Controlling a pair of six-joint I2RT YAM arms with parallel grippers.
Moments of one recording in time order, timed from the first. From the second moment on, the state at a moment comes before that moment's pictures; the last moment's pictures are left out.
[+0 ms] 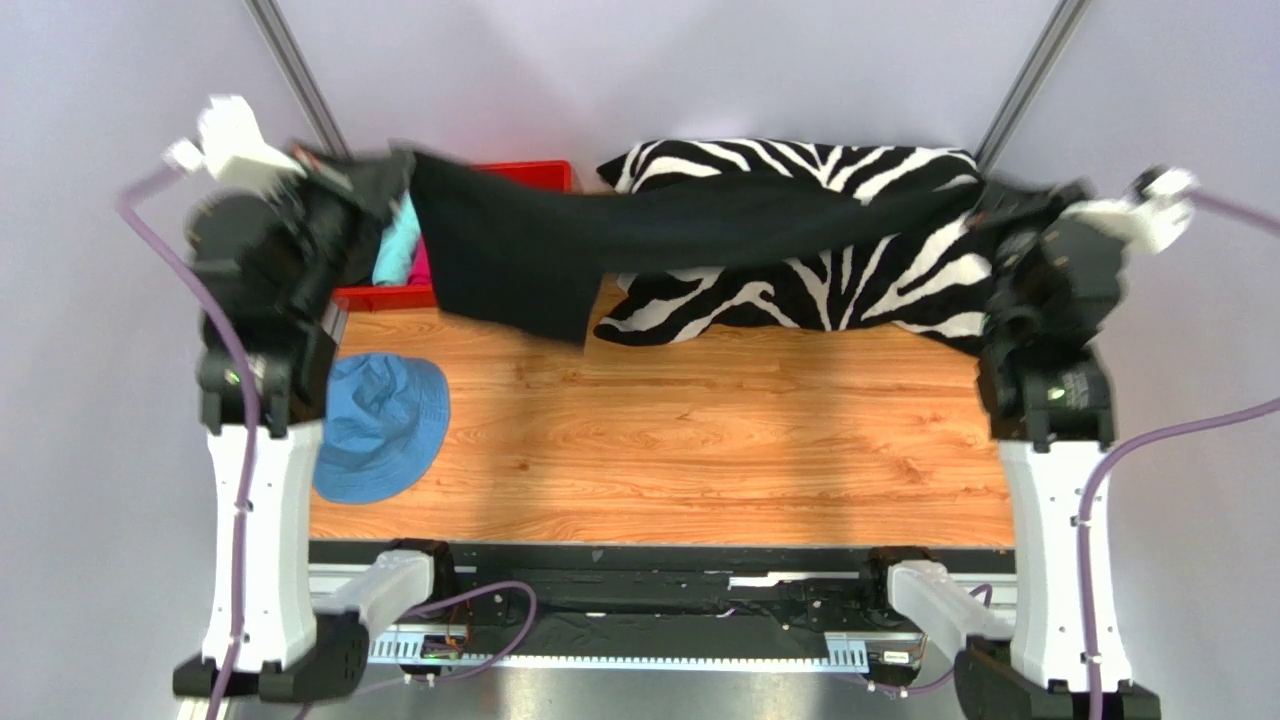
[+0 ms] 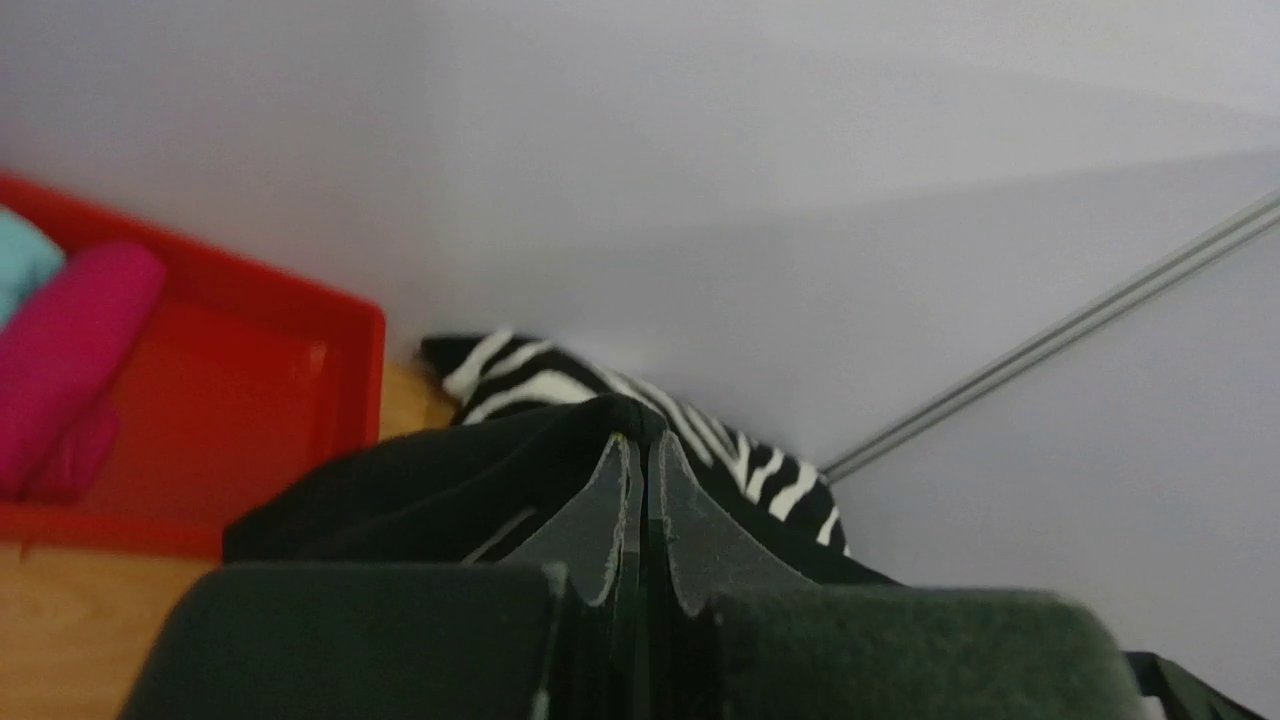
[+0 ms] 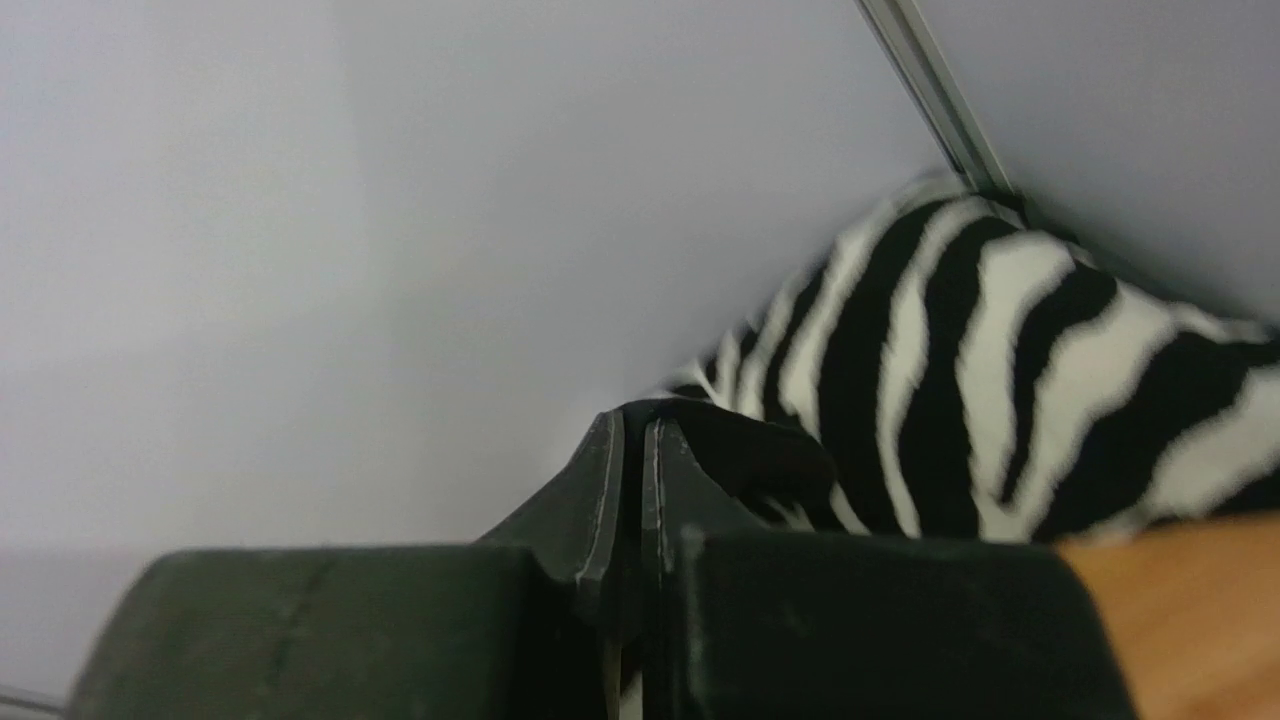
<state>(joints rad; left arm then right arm) -0.05 1.11 1.71 -0.45 0.06 -0.72 0.01 1.02 1.52 -0.36 0.40 0.69</state>
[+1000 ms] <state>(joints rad) -0.05 0.38 0.67 -1.05 0.00 -0.96 0.01 0.75 0.76 -1.08 0.33 0.99</state>
